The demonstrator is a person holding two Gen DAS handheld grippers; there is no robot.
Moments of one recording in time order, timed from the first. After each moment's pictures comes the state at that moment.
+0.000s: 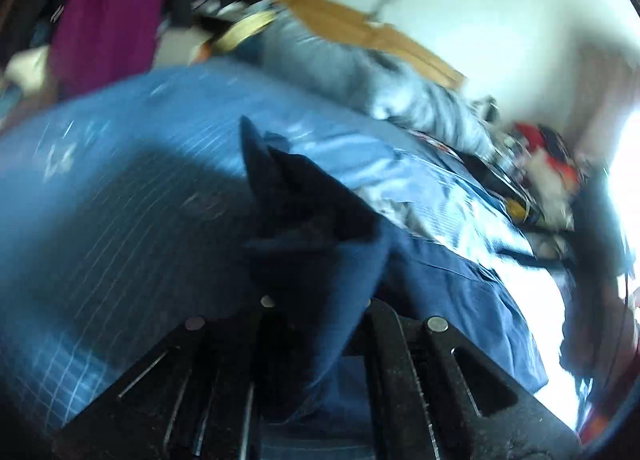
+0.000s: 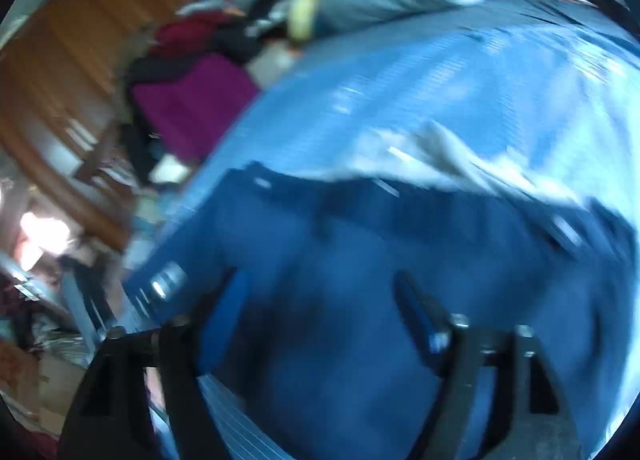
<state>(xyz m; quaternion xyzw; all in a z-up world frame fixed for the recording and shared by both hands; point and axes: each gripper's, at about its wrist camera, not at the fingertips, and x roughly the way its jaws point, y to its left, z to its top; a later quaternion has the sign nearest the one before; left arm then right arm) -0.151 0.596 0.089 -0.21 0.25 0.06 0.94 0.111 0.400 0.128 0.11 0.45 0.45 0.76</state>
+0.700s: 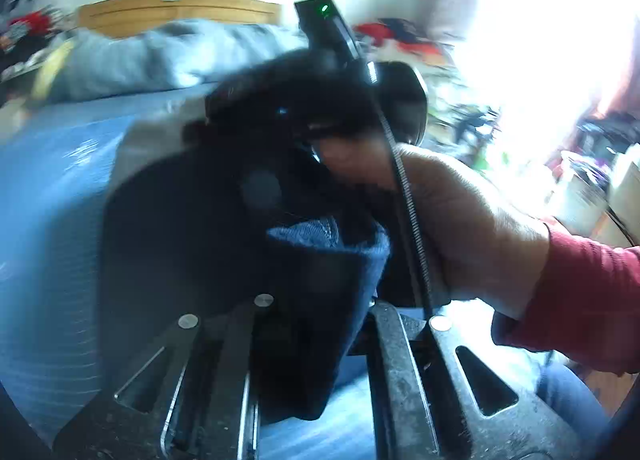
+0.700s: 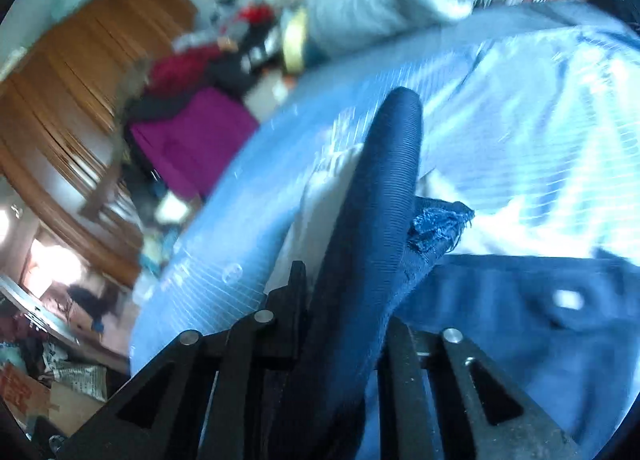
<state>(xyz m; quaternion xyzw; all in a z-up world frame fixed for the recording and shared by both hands) -0.117 0.401 0.113 -0.05 0.30 -0.21 0.93 0.149 0.352 0.116 0.16 0.41 0.42 0.79</state>
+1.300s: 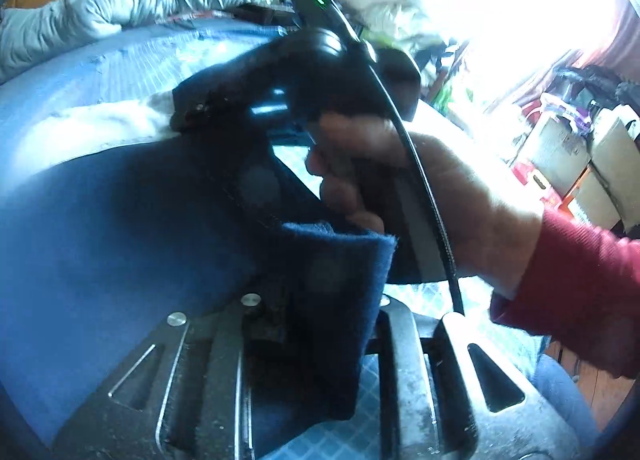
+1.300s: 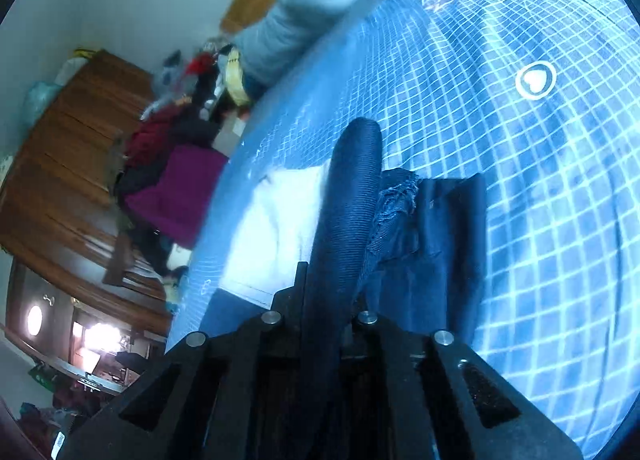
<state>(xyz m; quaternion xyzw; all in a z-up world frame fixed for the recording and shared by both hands) -0.047 0.306 0.053 -0.02 0.41 -0.28 0.87 0.190 0.187 0.014 0.29 0.47 0.37 0.75</state>
